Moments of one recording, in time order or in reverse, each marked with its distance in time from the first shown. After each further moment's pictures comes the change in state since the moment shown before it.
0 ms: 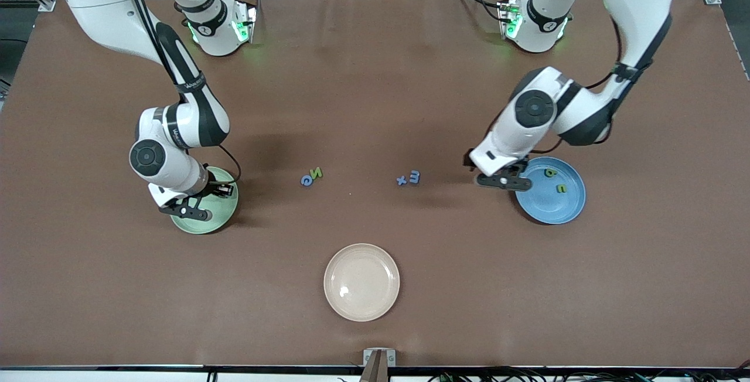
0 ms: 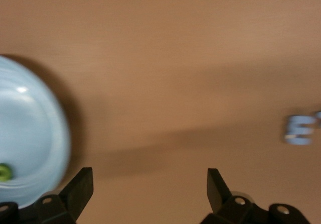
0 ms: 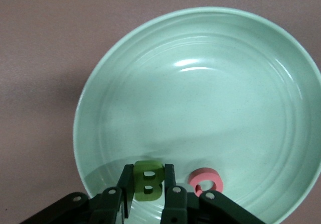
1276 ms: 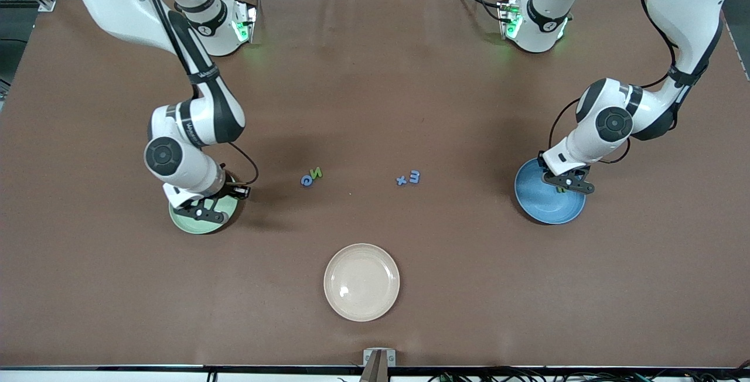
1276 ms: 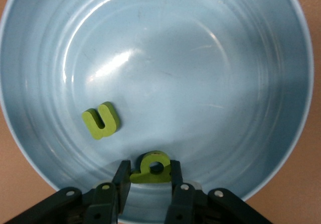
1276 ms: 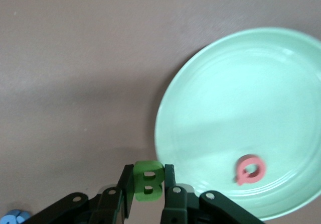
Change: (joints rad) left arm 0.239 -0.065 0.254 -0.278 0.076 0.232 0.533; right arm 0.075 -0.018 0.001 0.108 0.024 -0.113 0.055
